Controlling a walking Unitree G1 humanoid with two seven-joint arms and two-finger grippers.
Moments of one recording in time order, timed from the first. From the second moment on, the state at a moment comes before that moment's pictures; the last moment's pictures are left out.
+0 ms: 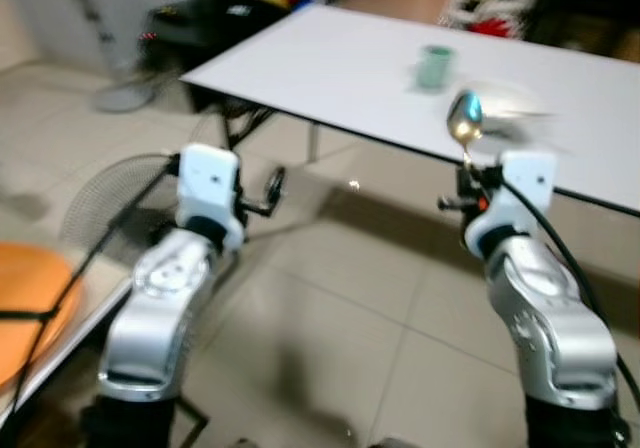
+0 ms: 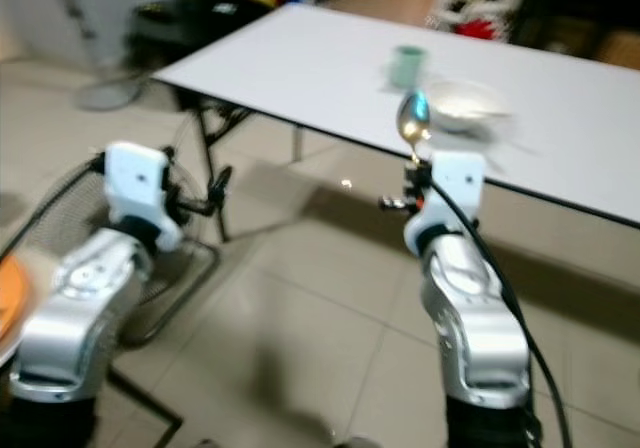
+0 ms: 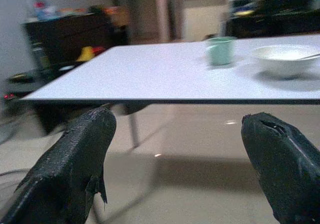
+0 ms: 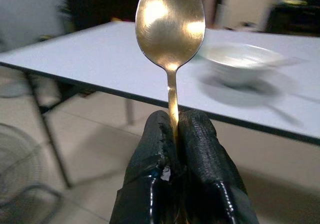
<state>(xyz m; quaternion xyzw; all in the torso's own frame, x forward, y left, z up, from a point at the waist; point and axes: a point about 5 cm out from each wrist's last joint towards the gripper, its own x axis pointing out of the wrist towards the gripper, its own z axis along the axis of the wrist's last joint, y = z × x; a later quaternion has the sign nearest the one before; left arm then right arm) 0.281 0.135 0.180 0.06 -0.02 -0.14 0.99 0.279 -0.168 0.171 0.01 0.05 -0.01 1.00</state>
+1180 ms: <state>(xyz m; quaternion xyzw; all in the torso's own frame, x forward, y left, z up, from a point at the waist) 0.282 0.144 0.181 0.05 -0.02 -0.12 0.99 0.279 -0.157 0.164 0.00 0.09 0.04 1.00</state>
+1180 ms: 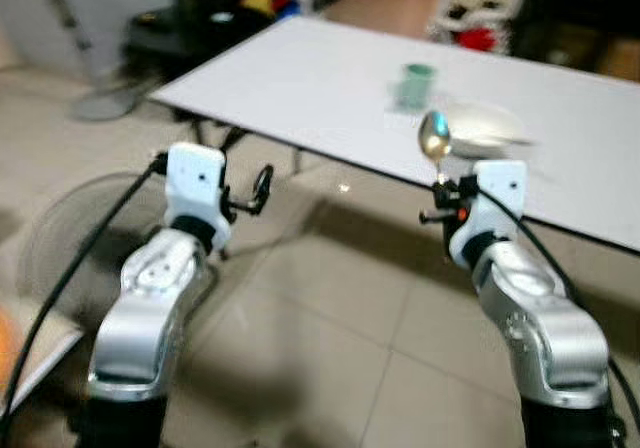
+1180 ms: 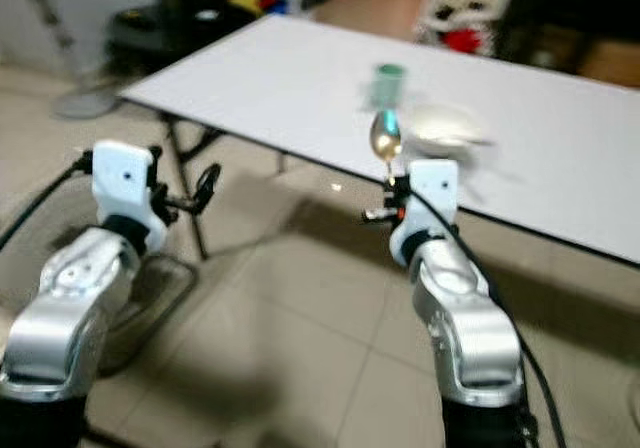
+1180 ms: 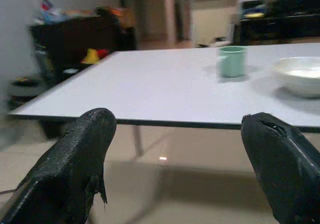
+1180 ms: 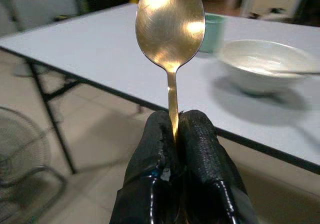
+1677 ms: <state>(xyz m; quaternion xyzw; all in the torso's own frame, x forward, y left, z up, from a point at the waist) 0.282 0.131 0.179 0.05 -0.02 -0.16 0.99 0.279 -0.169 0.164 -0.01 0.09 0.02 1.00</state>
